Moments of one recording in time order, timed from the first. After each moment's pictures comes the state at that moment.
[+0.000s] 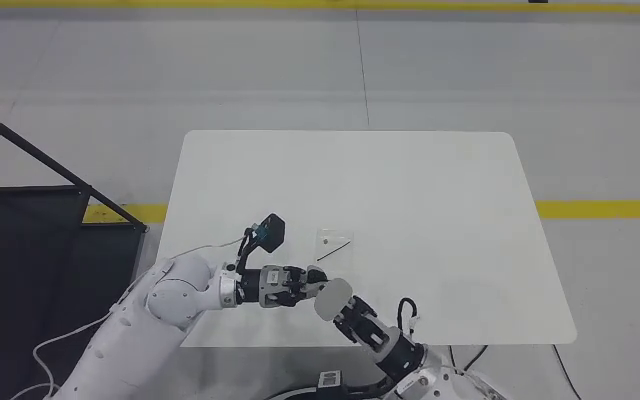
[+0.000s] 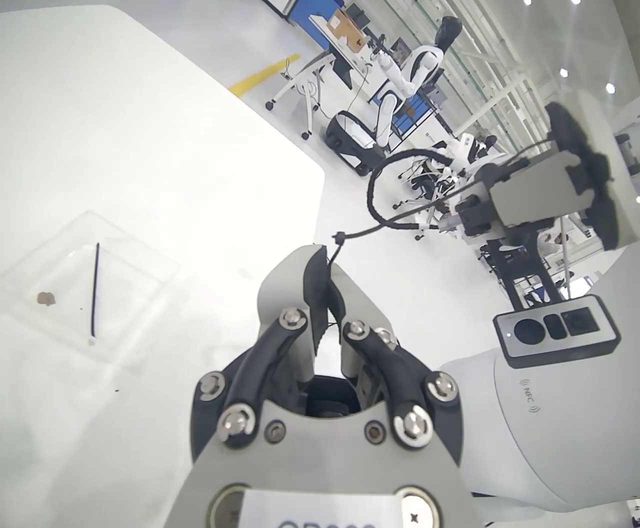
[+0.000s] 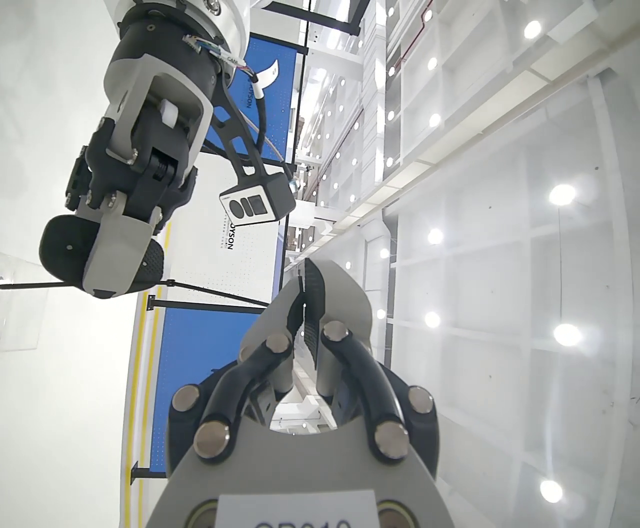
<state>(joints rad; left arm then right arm) 1.21 -0.94 -1.12 -1.76 0.07 -0.73 -0.79 -1.49 -0.86 0.85 -2.34 -3.07 0.03 0.04</state>
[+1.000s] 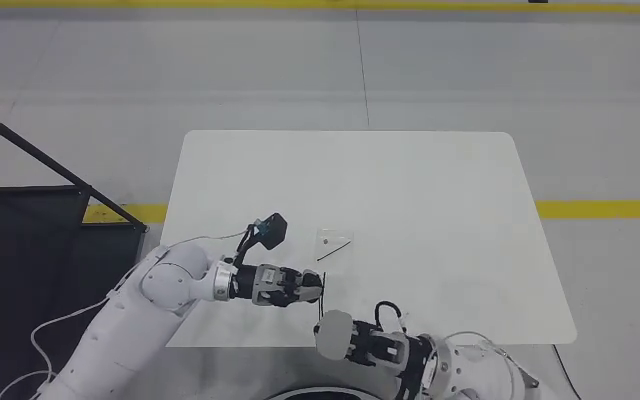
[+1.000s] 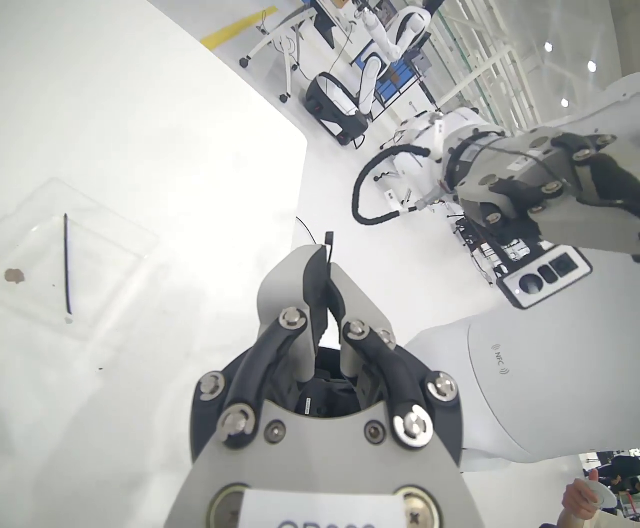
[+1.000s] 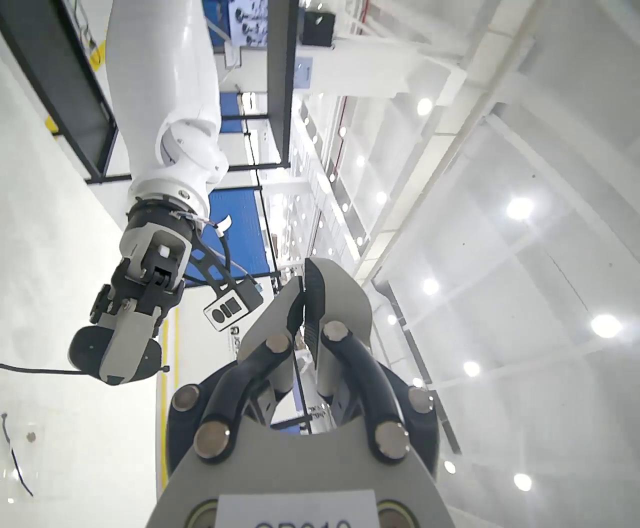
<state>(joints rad) 1.14 -0.92 -1.11 -1.71 -0.11 -0.76 -0.99 -1.43 -0.84 0.96 -2.16 -2.52 0.29 -0.62</state>
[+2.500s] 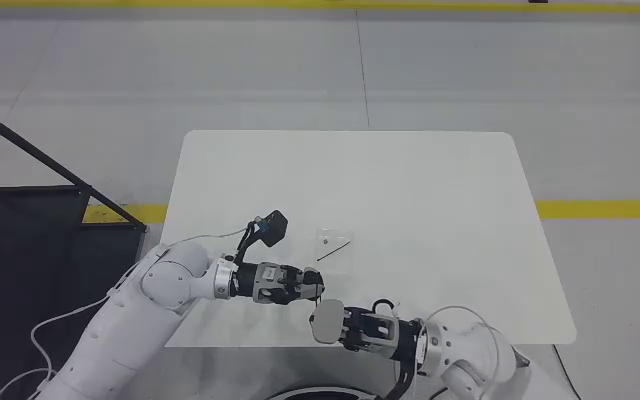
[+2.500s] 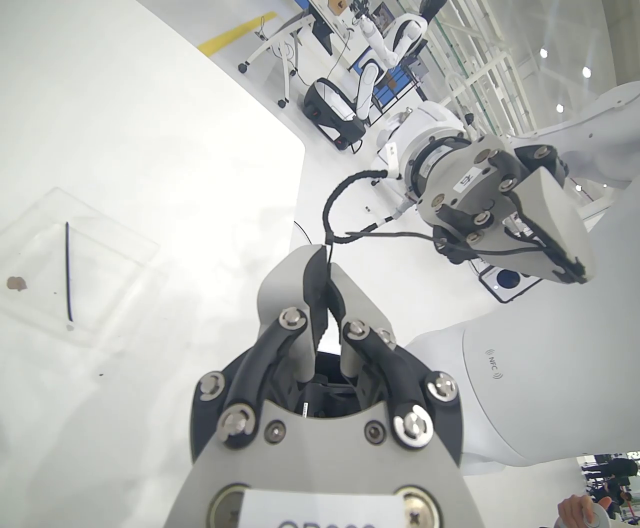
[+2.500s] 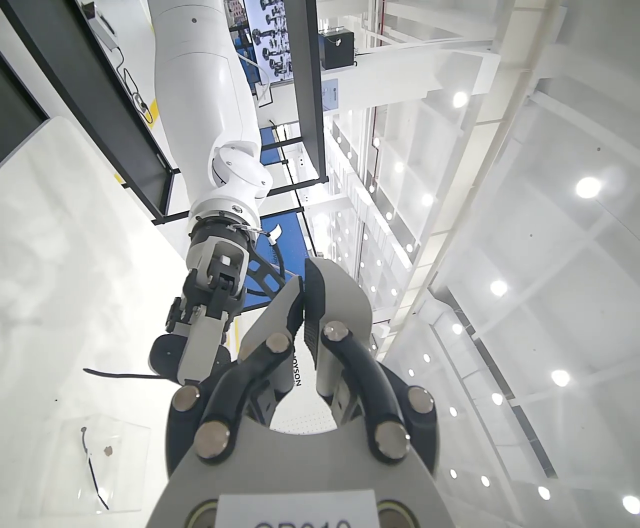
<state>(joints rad) 1.13 -0.92 -1.09 -1.71 -0.11 -0.74 -0.98 -1.35 -0.88 0.95 -2.09 -2.45 0.07 -0.65</state>
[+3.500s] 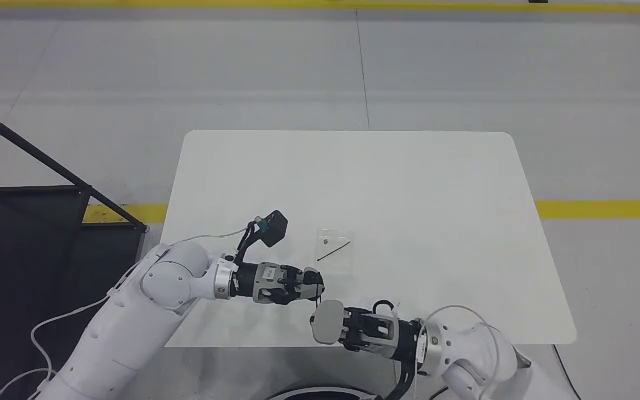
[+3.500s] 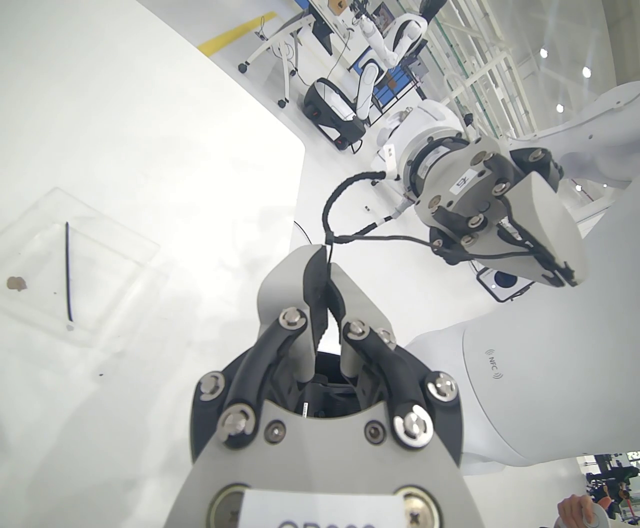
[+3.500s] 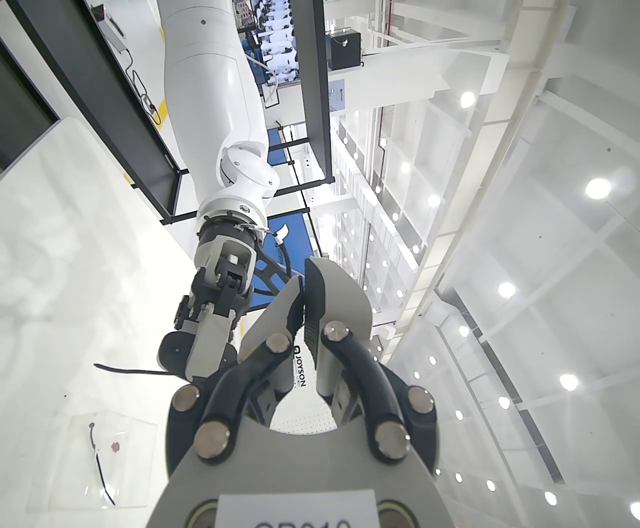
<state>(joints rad) 1.13 -0.92 -1.09 -1.71 -0.11 -0.74 -0.98 -1.37 -0.90 0.98 -2.09 -2.47 0.04 -0.68</state>
